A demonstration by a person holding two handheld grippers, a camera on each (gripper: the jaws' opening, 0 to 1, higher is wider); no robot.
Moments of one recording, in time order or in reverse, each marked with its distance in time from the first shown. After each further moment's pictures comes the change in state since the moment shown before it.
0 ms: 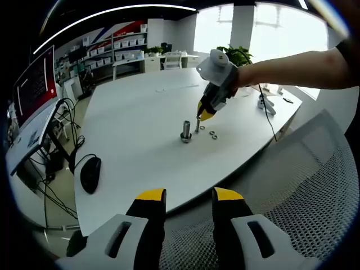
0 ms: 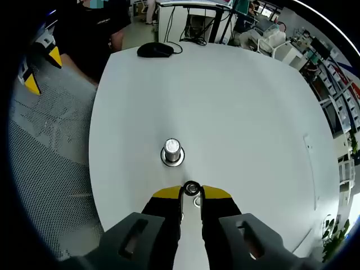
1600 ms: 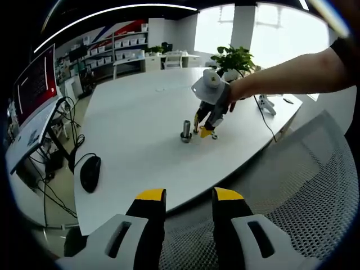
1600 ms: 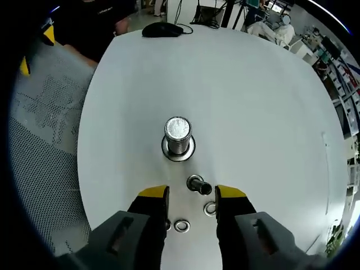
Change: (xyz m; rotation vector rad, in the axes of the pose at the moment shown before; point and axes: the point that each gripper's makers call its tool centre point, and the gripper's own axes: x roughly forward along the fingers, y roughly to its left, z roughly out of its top) left arm 0.000 0.000 -0.001 -0.007 0.003 -0.001; right arm 0.042 0.014 -0.023 -0.008 0.025 0.054
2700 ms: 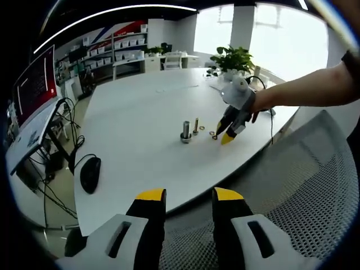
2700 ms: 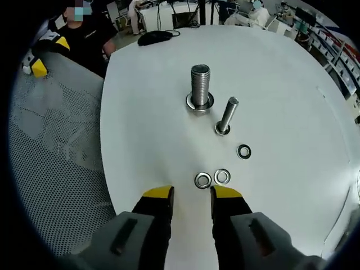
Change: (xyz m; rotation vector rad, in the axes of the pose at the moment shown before) left arm -0.001 0.000 0.001 0.005 -0.005 0.000; right arm -0.016 0.043 -0.047 0.207 -0.048 0.058
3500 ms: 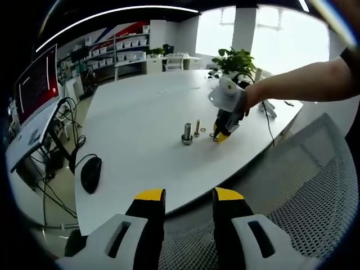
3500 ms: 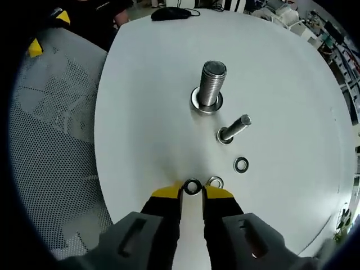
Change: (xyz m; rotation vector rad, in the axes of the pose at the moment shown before) left arm -0.001 0.001 0.001 -0.013 -0.014 0.006; right arm 0.005 -0.011 0.004 -0.182 0.200 0.008
